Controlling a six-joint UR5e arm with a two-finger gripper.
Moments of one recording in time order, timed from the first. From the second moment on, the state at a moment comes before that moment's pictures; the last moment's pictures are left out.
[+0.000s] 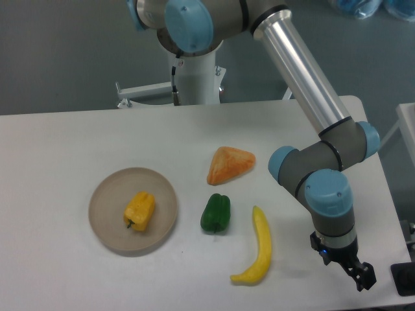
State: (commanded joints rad) arm 2.33 -2.53 -0.84 -0.89 1.71 1.41
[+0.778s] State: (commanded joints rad) arm 2.32 -2.47 -0.88 -0.89 1.71 1.35
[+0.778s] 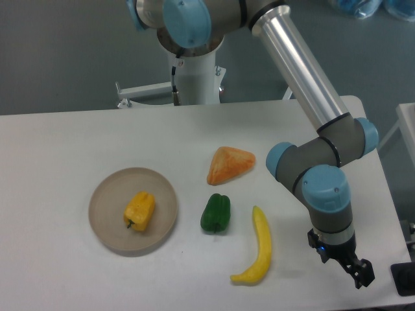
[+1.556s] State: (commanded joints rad) arm 2.29 -2.12 -1.25 -0.91 1.61 1.03
